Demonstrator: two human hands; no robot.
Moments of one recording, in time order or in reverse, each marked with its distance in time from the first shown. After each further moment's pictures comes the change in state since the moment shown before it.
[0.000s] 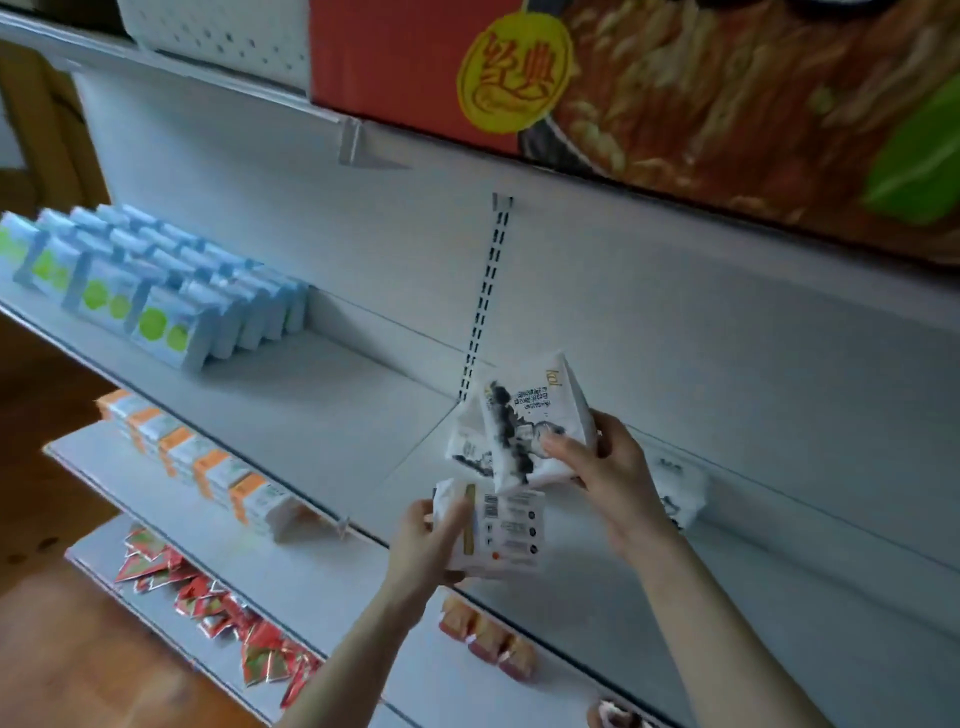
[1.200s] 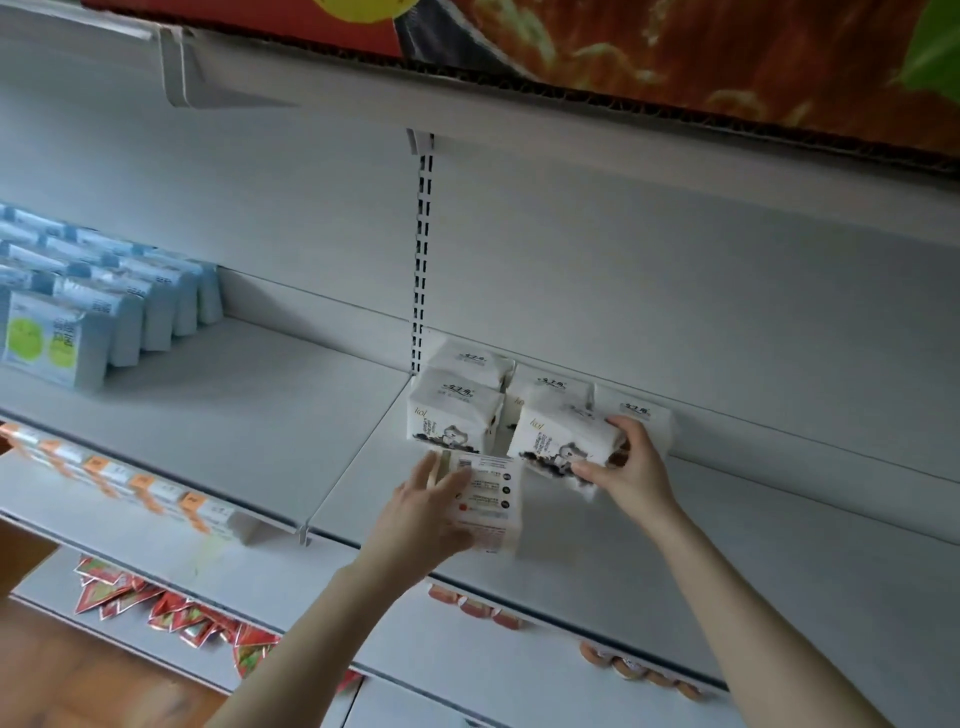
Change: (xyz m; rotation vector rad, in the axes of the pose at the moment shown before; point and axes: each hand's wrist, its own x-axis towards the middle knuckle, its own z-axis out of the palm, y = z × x) left_hand 0.030 0.012 0.005 1.141 -0.367 0.367; right_hand 0.026 0.101 -0.077 -0.435 0.266 0.079
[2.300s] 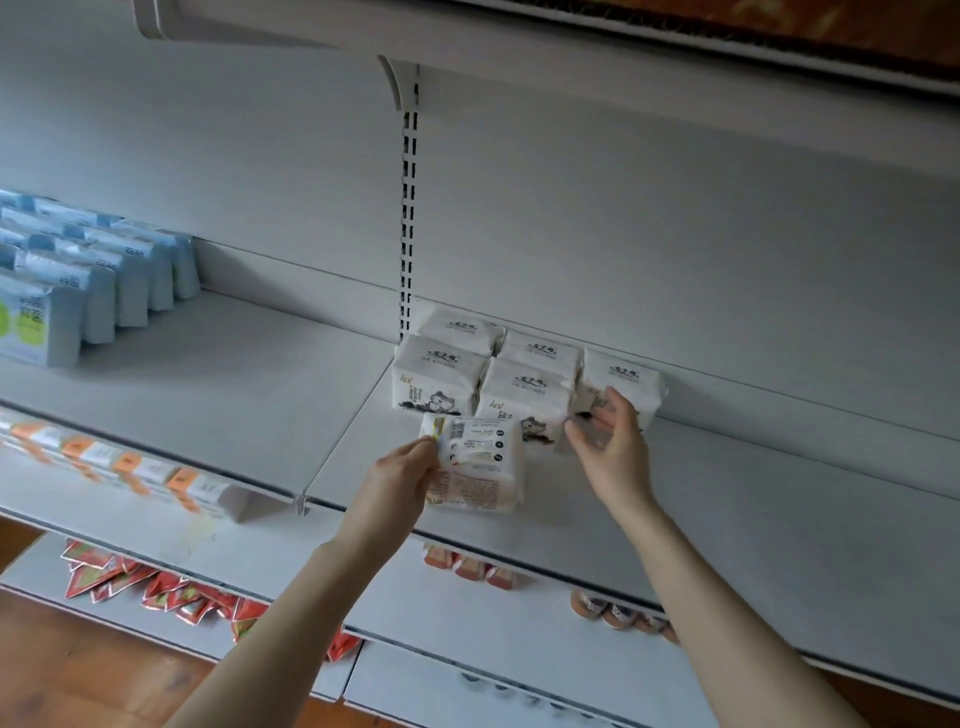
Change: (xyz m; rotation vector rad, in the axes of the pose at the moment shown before) left_hand -0.002 -0.028 0.012 -0.211 0.404 0.264; right_hand -0.030 -0.003 0.024 0.018 0.187 -0.006
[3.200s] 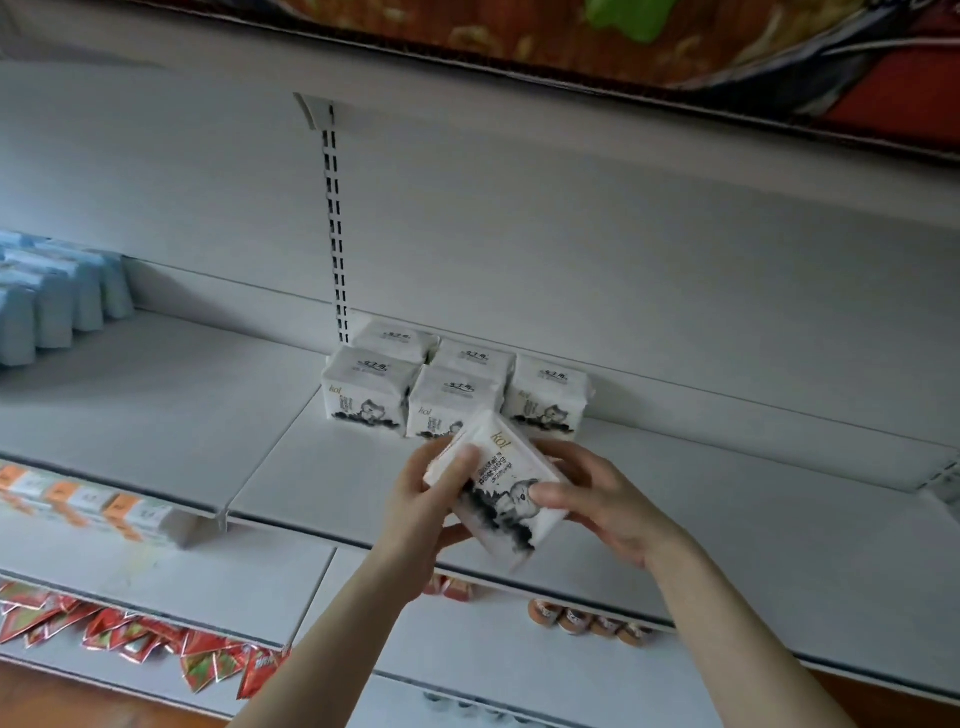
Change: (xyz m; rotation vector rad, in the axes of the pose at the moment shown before) left_hand -0.007 0.111 0.041 -1.133 -0.123 -0.647; right_hand -0.035 -0.012 -0.095 0.405 -0.640 0.237
